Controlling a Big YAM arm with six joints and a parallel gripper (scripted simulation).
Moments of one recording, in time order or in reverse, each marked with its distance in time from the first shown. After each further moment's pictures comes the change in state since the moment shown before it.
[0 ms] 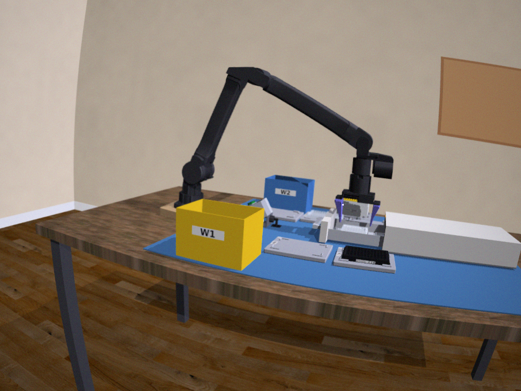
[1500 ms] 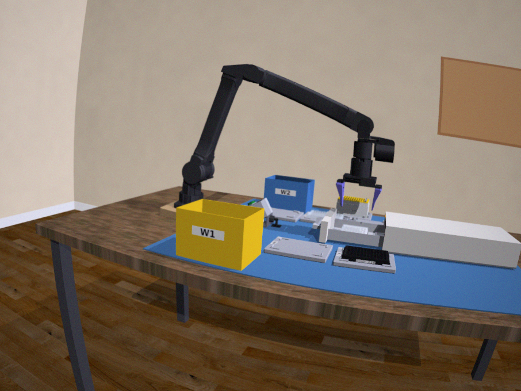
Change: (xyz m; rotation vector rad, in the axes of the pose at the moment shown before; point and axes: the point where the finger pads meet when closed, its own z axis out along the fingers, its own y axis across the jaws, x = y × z) arm 0.001 0.001 -0.050 -0.004 0.000 0.002
